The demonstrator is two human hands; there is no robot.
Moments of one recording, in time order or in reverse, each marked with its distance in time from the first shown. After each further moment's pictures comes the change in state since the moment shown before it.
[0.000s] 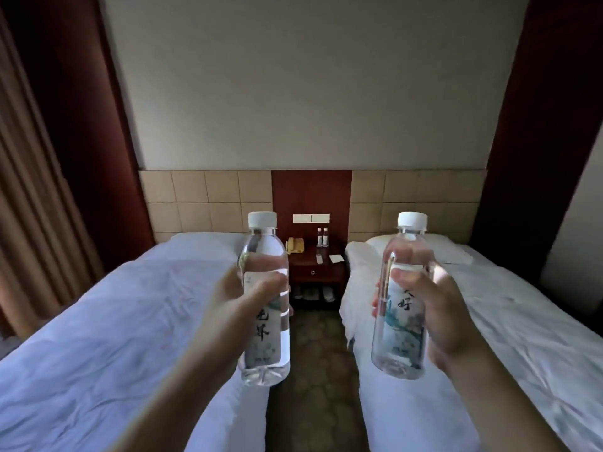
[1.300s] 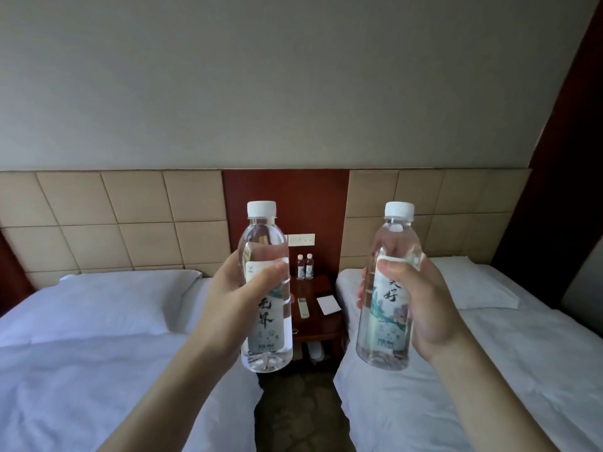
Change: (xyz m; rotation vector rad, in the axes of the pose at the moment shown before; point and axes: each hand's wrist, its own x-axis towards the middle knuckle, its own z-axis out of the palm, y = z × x) left_hand 0.819 -0.264 0.069 -0.060 -0.154 -0.041; right_hand 0.775 0.302 -0.036 -0.014 0.076 0.097
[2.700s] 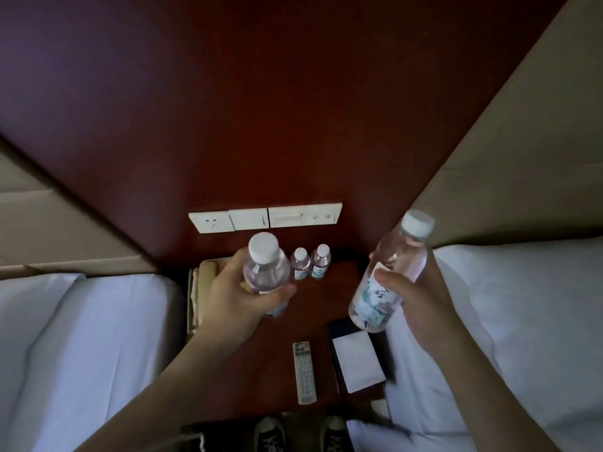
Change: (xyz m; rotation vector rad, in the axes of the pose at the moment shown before) left_hand 0.809 -0.629 -0.003 0.400 -0.022 -0.347; right_hand 0.811 0.576 -0.192 -0.101 0.173 0.462
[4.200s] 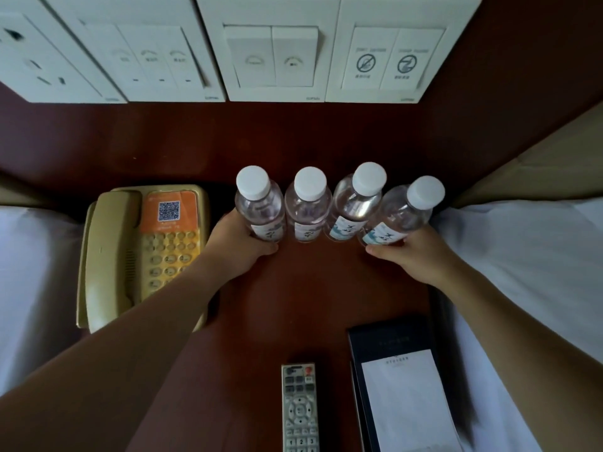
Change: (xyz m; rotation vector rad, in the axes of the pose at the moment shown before) left_hand 0.181 -0.359 0.130 0.303 -0.097 -0.321; right_hand 0.251 0.362 -0.079 -0.682 -0.336 -0.006
